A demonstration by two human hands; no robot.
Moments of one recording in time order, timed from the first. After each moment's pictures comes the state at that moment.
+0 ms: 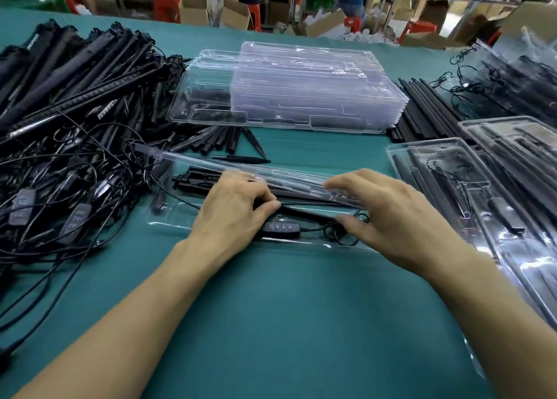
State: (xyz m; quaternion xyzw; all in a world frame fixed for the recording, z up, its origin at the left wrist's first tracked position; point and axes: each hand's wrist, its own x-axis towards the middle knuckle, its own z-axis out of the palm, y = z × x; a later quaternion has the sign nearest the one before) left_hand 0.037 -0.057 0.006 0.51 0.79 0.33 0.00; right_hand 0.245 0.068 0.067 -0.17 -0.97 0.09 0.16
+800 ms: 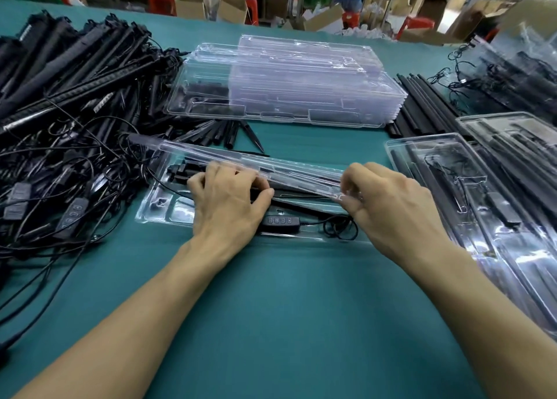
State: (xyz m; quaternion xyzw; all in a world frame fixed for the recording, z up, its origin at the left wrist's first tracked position) left_hand 0.051 -0.058 0.007 0.42 0.85 0.31 -0.11; right_hand 0.236 0.058 0.064 -0.29 -0.93 -0.02 0.20
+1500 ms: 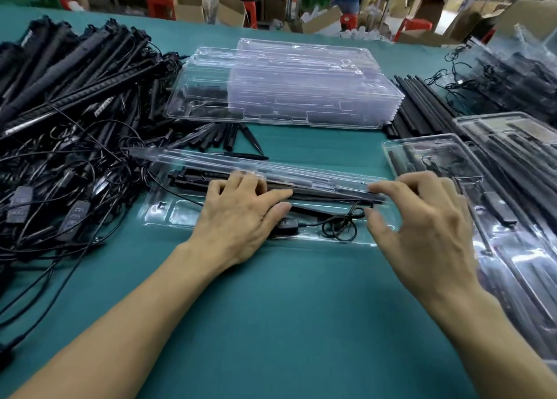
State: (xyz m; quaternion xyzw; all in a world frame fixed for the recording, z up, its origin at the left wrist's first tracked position) left_hand 0.050 -0.066 0.007 0.57 0.81 0.12 -0.07; right_hand 0.275 0.044 0.048 -0.33 -0.88 -0.07 0.33
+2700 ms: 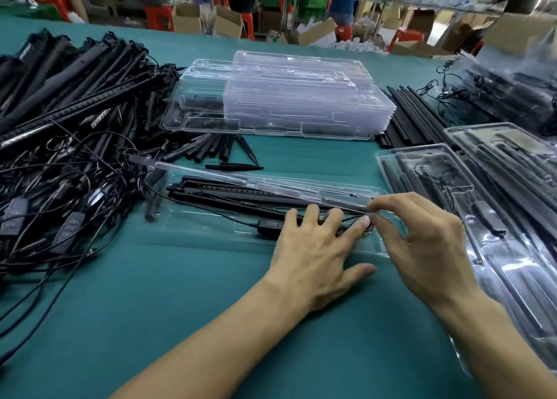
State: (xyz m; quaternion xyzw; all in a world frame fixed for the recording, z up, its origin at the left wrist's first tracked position) left_hand 0.145 -0.025 0.009 0.67 0.73 0.04 -0.08; right_hand 0.285 0.064 0.043 -0.23 -0.89 0.05 0.39
